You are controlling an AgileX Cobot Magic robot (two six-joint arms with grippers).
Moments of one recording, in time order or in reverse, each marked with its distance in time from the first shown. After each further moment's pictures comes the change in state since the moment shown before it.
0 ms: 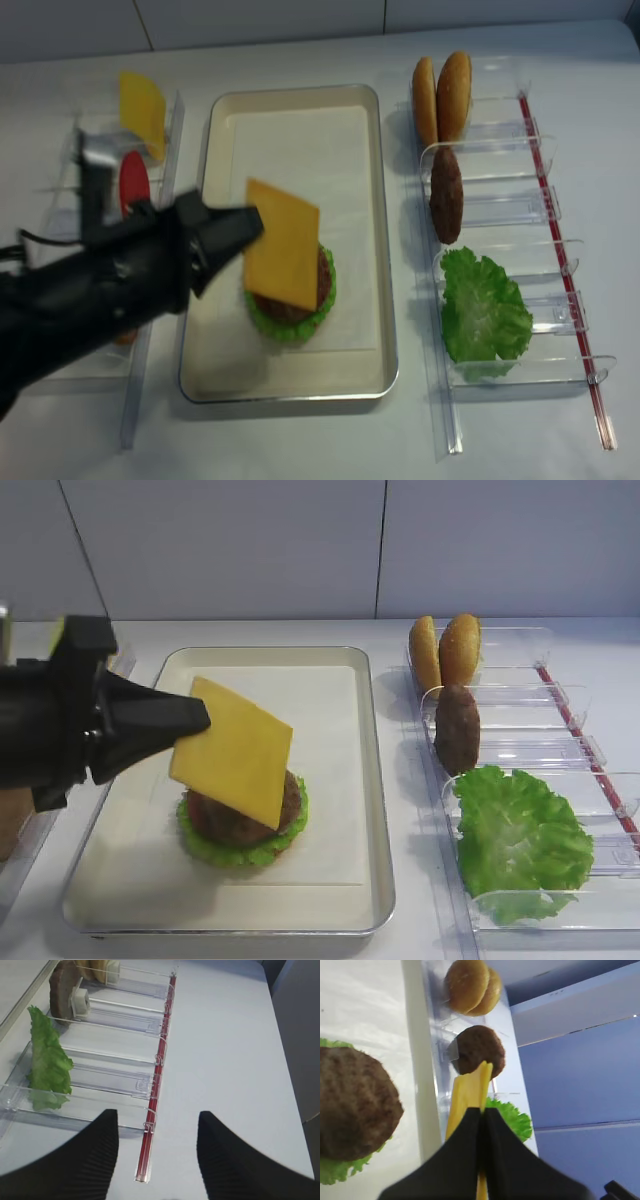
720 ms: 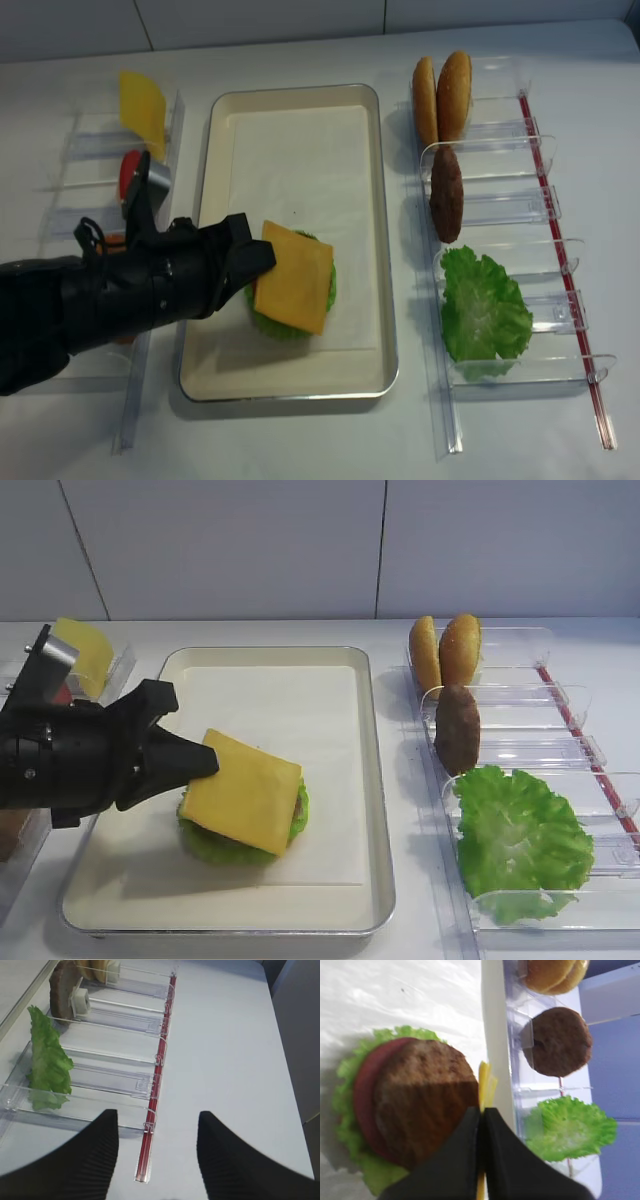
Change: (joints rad) left arm -0.009 0.238 -0.026 0.000 -0.060 0.133; right arm 0.000 0.000 0.000 0.000 0.000 -0.002
